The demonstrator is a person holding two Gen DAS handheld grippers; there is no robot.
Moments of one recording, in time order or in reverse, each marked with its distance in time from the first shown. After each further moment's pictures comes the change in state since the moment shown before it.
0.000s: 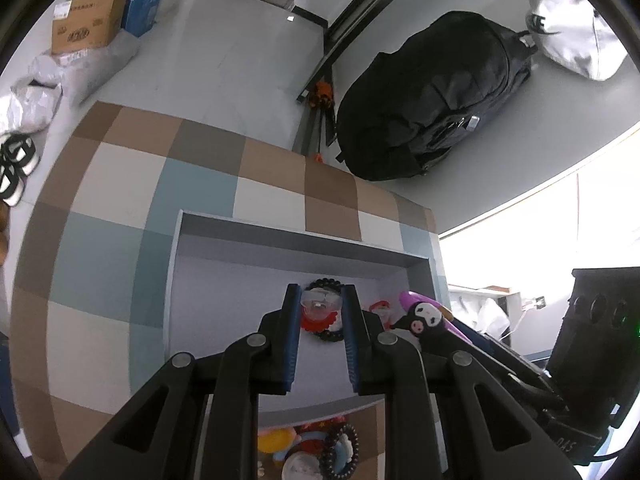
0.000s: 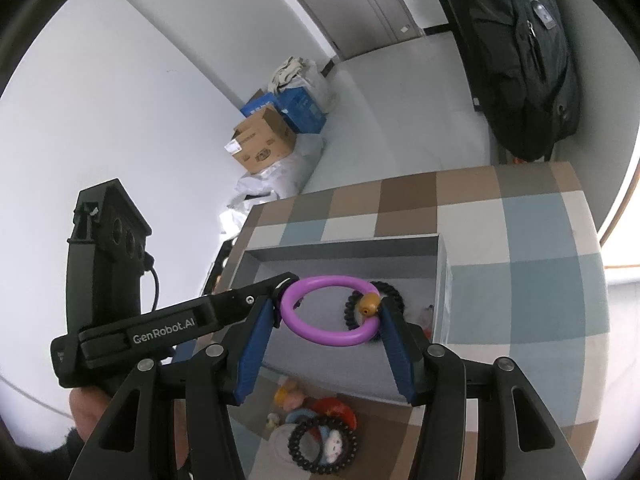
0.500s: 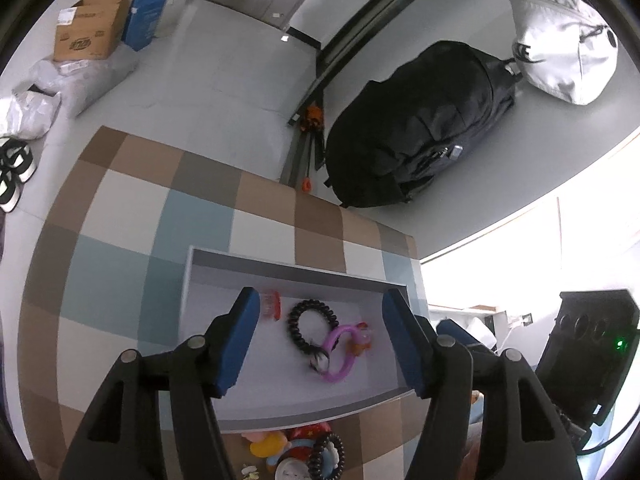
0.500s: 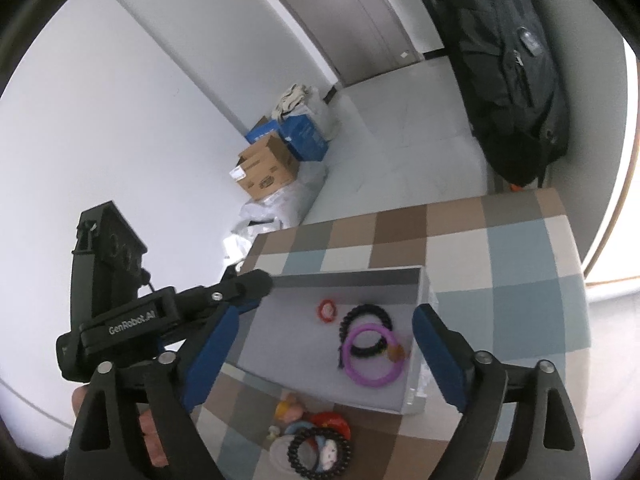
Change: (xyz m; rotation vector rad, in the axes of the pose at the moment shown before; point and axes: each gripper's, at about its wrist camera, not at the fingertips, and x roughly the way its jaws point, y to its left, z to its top) left arm -0.022 0.002 0.006 -0.012 -0.082 -0.032; right arm -0.023 -0.005 0.003 0.006 -0.103 0.008
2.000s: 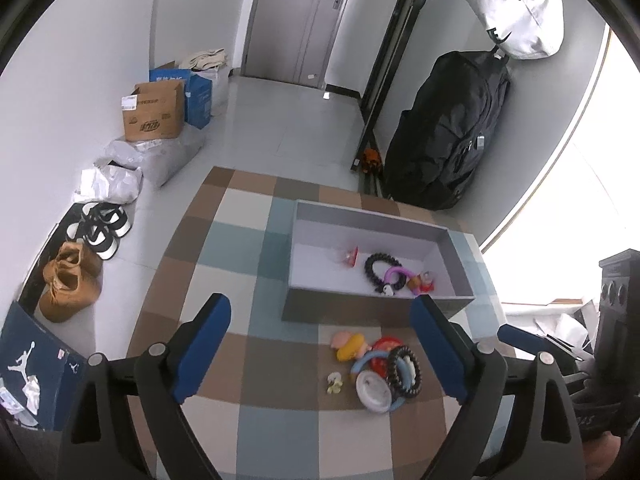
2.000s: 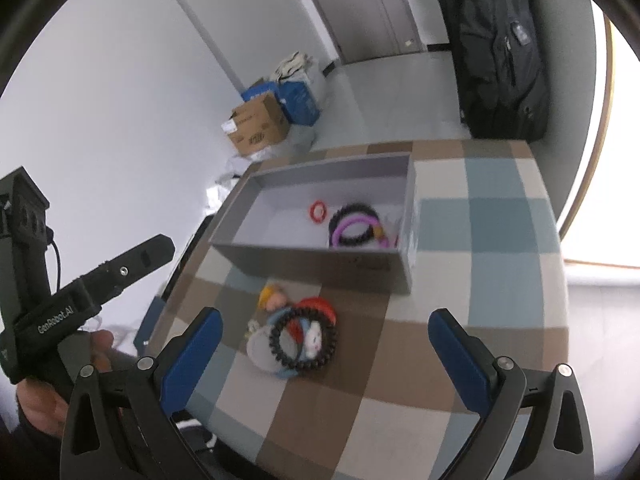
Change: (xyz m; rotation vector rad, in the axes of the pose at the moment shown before) left arm -0.068 -0.017 -0.089 0.187 -0.226 0.334; right arm -0.023 0.018 -0.080 -0.139 0.098 -0.103
